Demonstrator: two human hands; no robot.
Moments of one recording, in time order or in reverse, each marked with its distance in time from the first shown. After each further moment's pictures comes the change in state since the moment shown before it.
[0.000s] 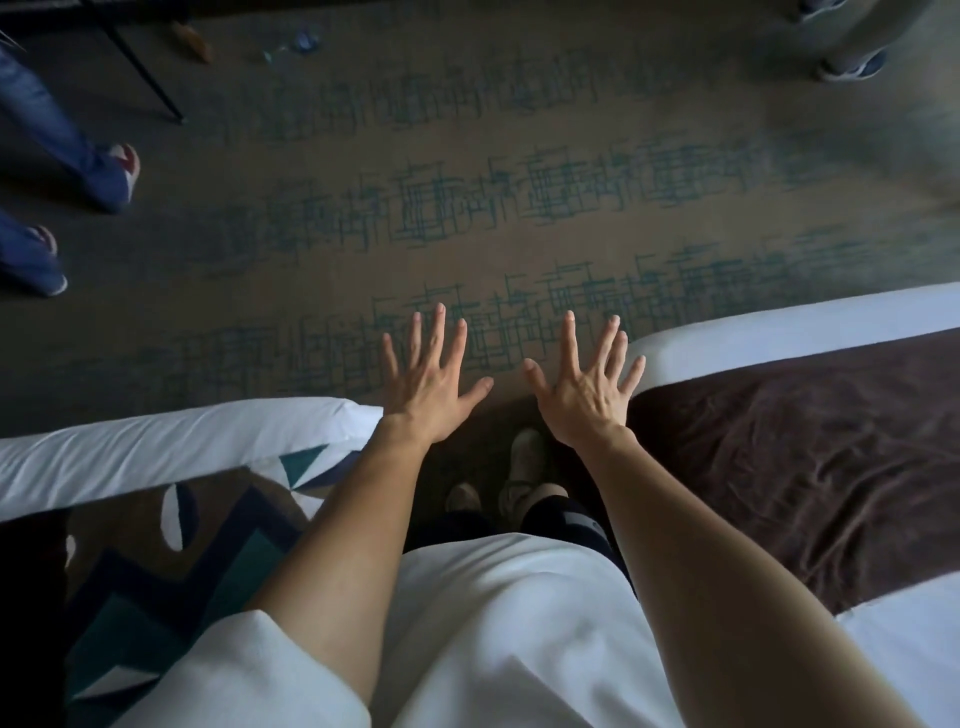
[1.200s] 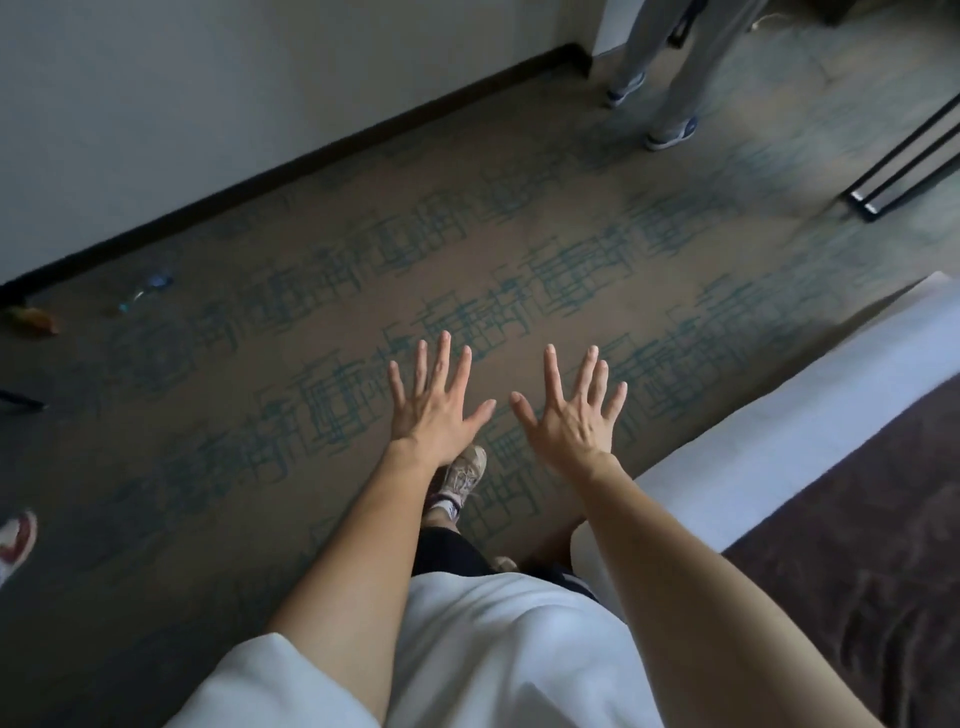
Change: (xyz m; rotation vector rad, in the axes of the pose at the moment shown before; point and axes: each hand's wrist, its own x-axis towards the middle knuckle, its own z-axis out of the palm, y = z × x) left_hand 0.422 0.164 -0.183 0.144 -0.023 0.319; right_hand 0.352 0.072 -0.192 0.151 0.088 0.283
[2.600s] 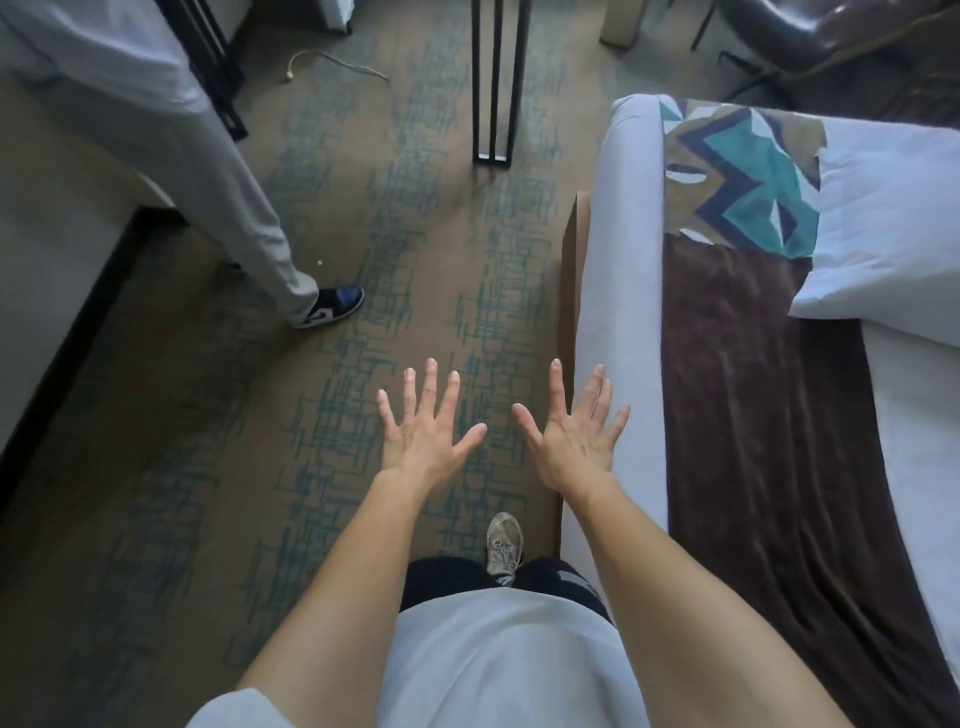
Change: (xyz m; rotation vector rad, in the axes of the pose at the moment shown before) left_hand 0.350 0.404 -0.082 0.348 -0.170 0.764; right_hand 0.204 0.317 -0.160 0.384 0.160 0.848
